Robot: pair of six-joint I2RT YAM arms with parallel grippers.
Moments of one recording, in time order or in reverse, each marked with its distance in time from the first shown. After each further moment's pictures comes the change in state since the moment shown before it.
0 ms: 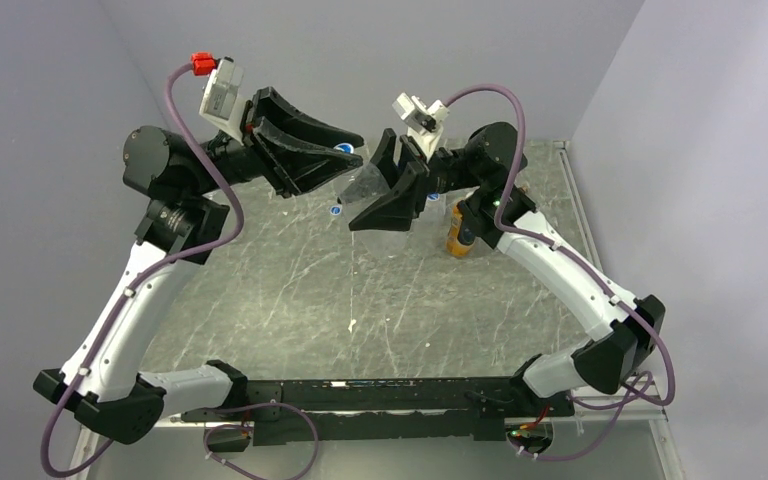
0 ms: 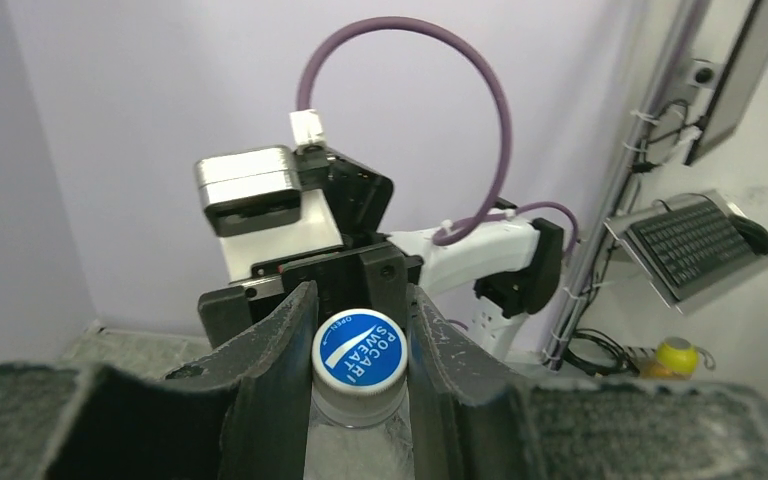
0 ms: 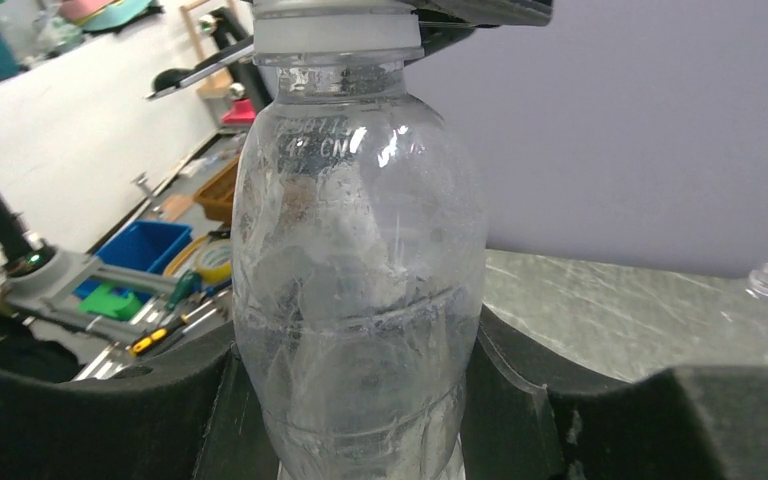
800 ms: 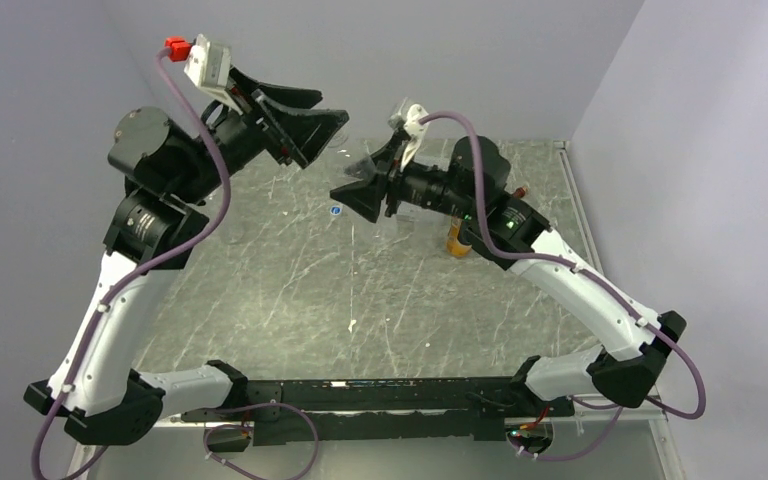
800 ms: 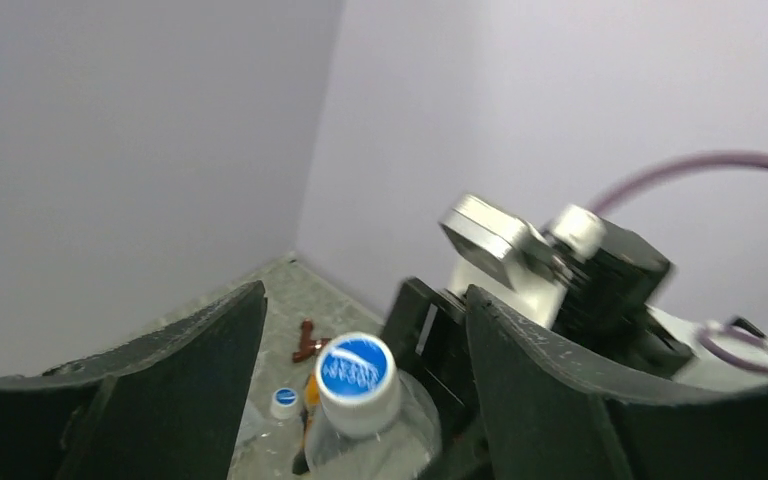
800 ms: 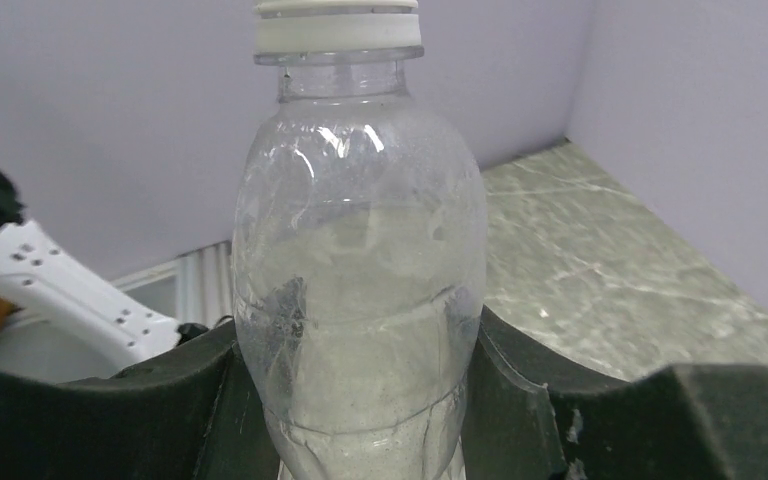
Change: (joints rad) left arm -0.013 -0.021 0.148 -0.442 -0.485 0.201; right arm 0.119 -0.093 0.029 -0.499 0.708 -0.426
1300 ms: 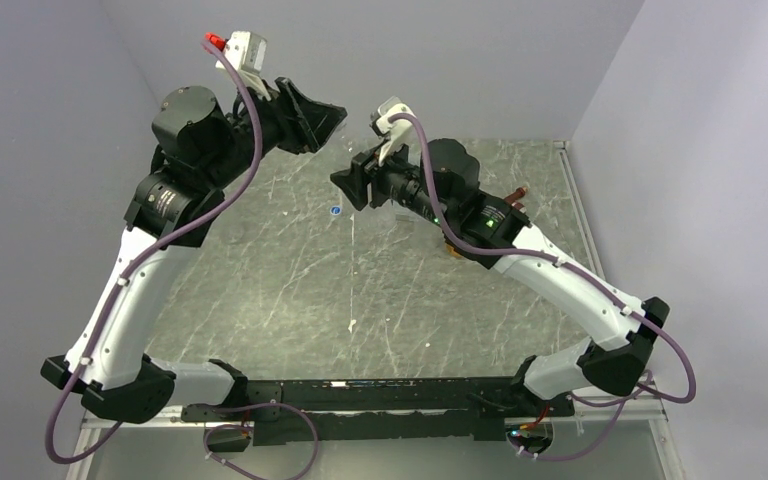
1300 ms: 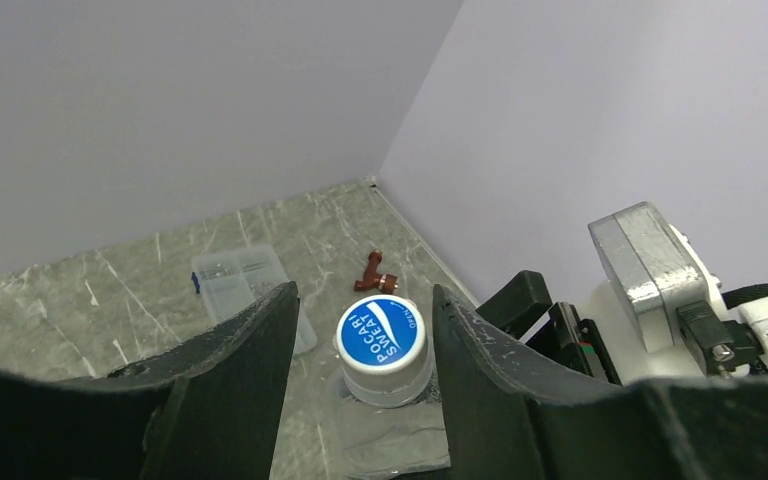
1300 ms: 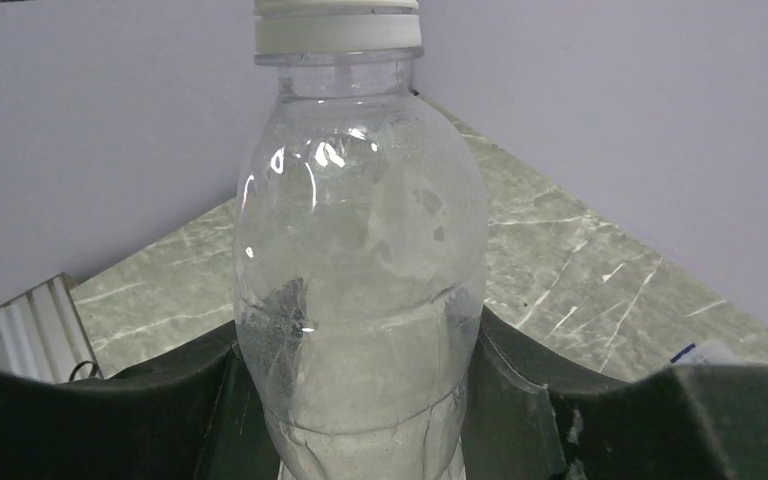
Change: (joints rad) left arm 0.000 0.124 0.096 -0.246 -0.229 0.003; right arm 0.112 0.076 0.064 -0.121 0.485 -0.106
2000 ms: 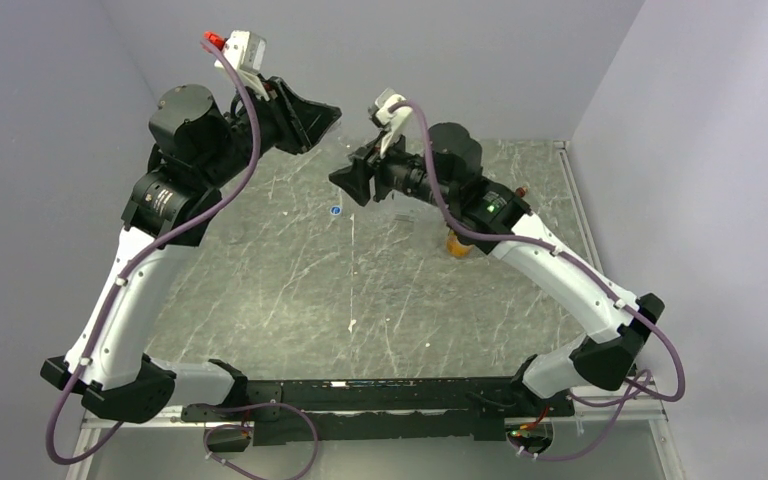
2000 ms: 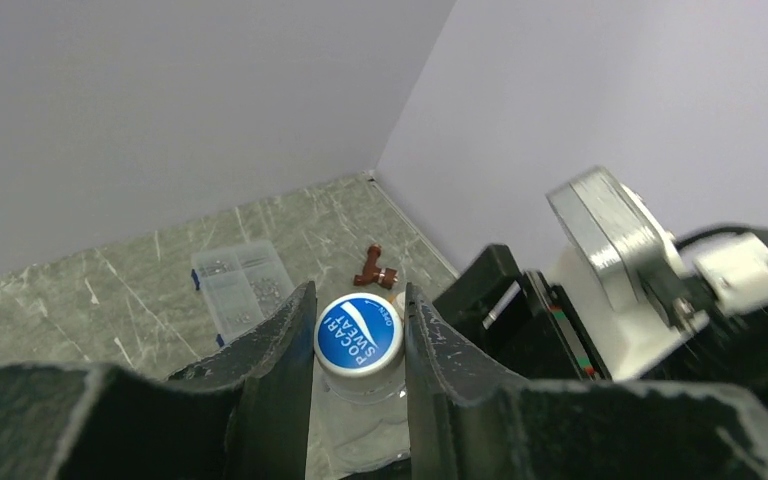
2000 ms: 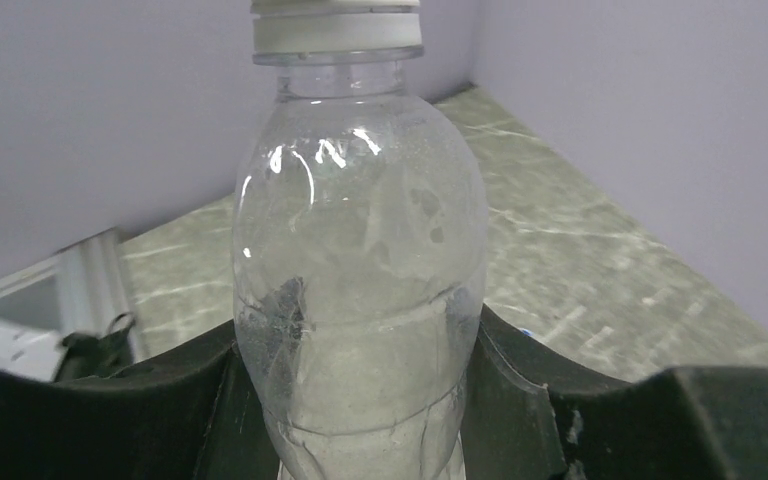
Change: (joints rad) left arm 0.006 0.000 0.013 -0.023 0.013 0.008; right arm -0.051 0.046 0.061 -0.039 -0.133 -0.025
